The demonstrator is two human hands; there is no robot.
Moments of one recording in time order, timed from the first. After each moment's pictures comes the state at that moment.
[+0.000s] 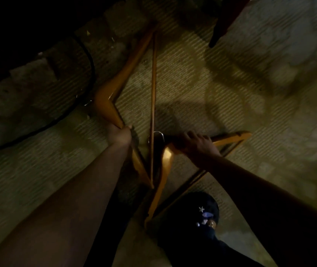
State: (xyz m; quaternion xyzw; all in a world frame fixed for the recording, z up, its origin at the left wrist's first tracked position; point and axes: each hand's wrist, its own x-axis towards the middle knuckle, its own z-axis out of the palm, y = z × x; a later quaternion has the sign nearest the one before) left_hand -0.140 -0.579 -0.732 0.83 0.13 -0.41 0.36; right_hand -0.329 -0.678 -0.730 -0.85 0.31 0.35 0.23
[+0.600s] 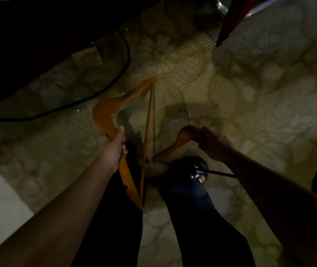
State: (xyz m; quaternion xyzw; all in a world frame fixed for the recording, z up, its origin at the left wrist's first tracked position) left_hand -0.151 -0.459 -0.540 0.75 0.23 -0.44 0.43; right_hand -0.354 -0.647 -0.560 -0.78 0.41 0.38 0.28
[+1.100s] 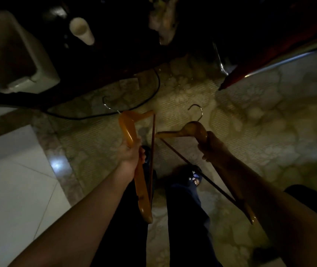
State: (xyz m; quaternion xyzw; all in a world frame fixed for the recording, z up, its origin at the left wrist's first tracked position) left_hand -0.117 -0.443 -0.332 0.72 0.27 -0.44 0.46; right_hand -0.257 -0.634 -0.351 -0.70 0.50 0.27 0.43
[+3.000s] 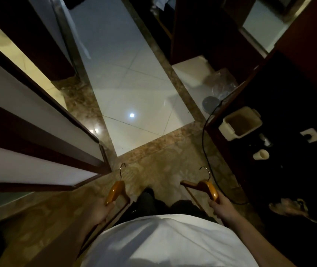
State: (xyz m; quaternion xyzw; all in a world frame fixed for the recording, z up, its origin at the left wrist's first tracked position) left_hand -0.510 -0.117 -0.052 0.65 0.59 -0.27 0.40; right_hand -0.240 -0.386 -0.032 -0.84 -0.02 0.47 0.25
